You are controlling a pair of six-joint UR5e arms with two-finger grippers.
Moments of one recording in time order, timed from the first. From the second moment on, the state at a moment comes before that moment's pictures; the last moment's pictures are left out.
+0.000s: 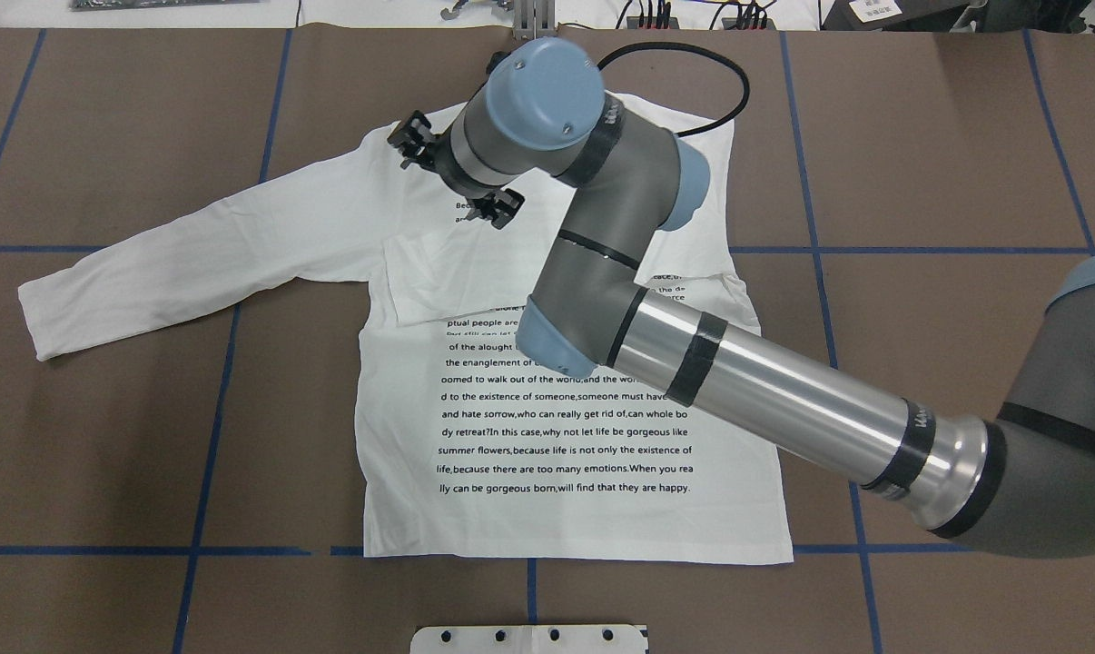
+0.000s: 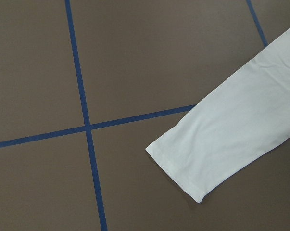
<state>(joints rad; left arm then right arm) -1.35 -1.53 -1.58 -2.05 -2.42 -0.38 0.67 -0.60 1.23 -0.99 1.92 1.83</state>
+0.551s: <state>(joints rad) -1.21 -1.65 -1.38 -2.21 -2.42 -0.60 0.72 -0.73 1.30 -0.98 2.01 1.82</state>
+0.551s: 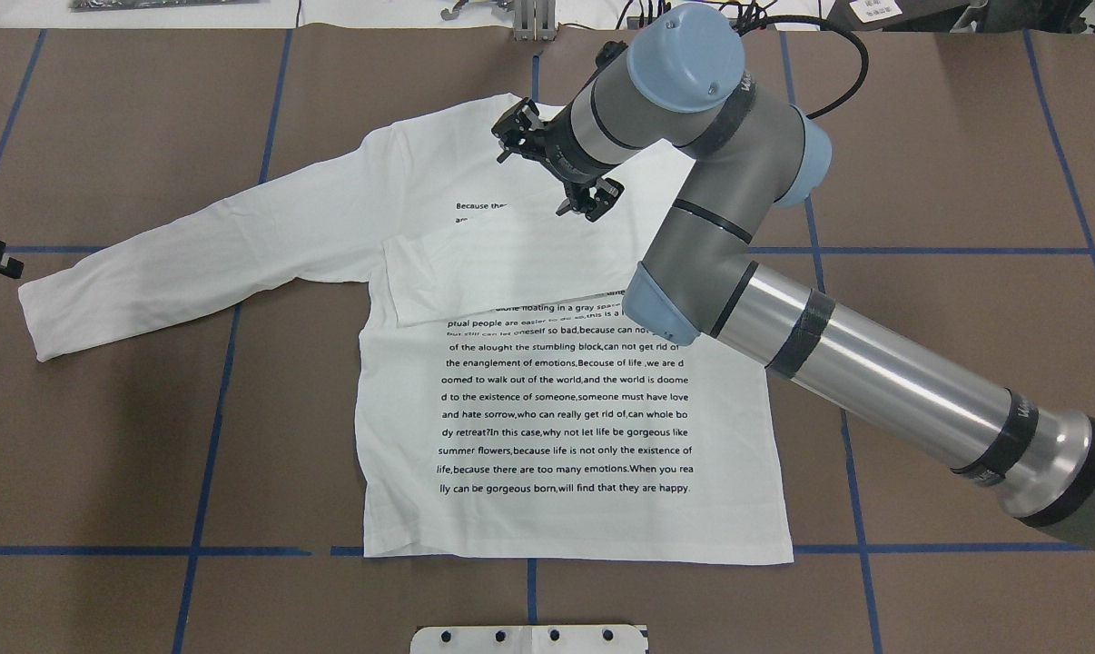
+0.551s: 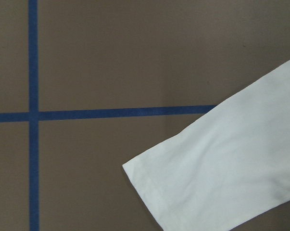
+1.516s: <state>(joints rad) -1.16 -1.71 -1.23 -2.26 -2.39 -0.62 0.72 -0.75 1.31 -0.98 2.00 1.82</state>
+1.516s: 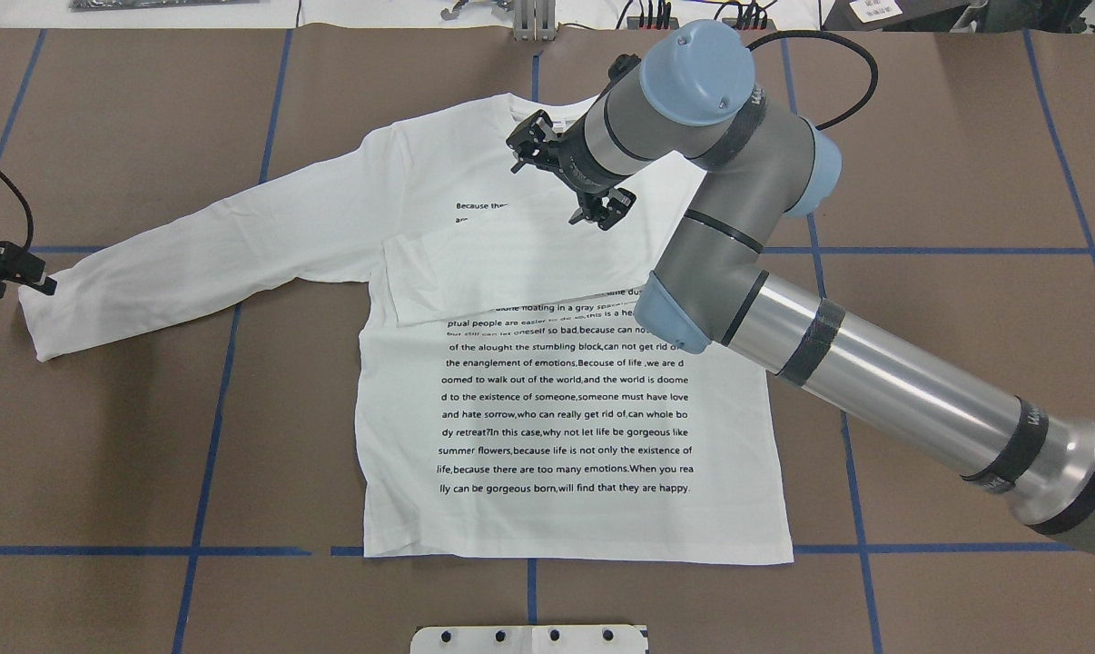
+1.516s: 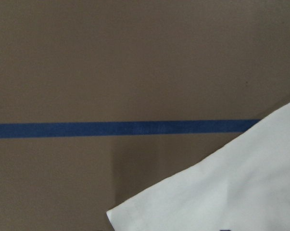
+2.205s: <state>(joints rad) -1.14 -1.71 -1.22 -2.26 -2.39 -0.62 0.72 -0.75 1.31 -0.98 2.00 1.82</state>
